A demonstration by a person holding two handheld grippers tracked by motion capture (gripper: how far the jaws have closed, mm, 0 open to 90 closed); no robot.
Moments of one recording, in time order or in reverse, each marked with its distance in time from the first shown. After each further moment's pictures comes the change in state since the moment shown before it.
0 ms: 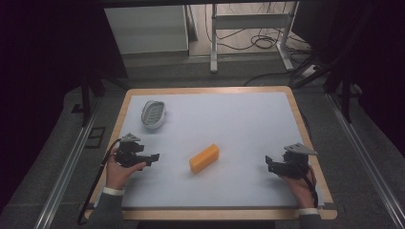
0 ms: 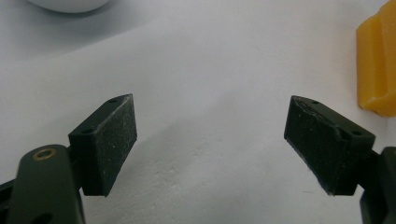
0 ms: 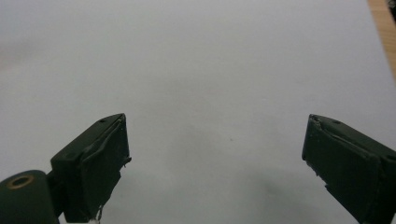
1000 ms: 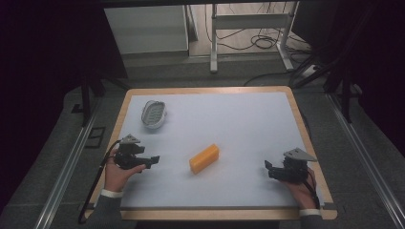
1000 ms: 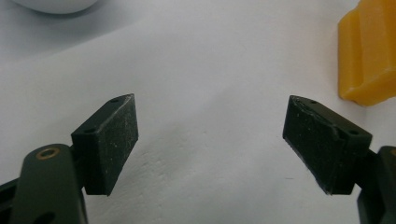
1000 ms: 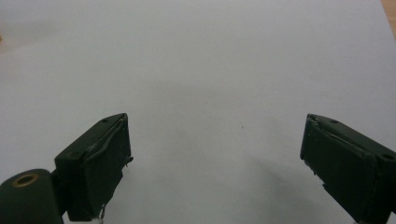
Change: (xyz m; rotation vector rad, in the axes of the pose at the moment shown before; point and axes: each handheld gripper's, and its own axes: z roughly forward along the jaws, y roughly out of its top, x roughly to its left) left arm -0.009 -0.001 -0.010 -0.004 -0.020 0.030; right arm 0.001 -0.015 0.001 -0.035 0.043 -0.064
